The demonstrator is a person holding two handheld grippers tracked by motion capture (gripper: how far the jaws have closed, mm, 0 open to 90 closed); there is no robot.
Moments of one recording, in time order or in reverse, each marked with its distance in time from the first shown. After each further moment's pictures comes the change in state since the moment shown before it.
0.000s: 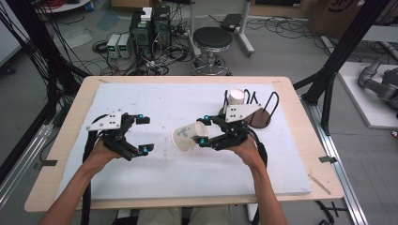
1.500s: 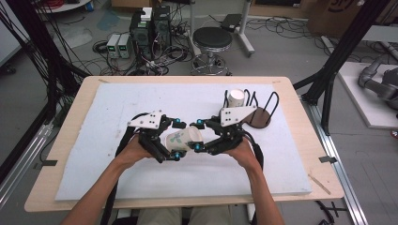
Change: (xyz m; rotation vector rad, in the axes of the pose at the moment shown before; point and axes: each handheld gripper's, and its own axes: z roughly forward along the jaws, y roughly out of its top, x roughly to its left) left arm -0.014 0.017 0.086 0.031 -0.211 -0.003; right arm 0.009 0.003 0.012 -0.026 0.088 -0.030
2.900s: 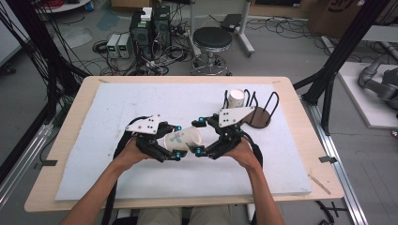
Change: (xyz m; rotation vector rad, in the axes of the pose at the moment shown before) left arm -0.003 -0.009 -0.006 0.033 -0.015 0.051; right arm -0.001 -0.003 0.004 0.022 -0.009 0.005
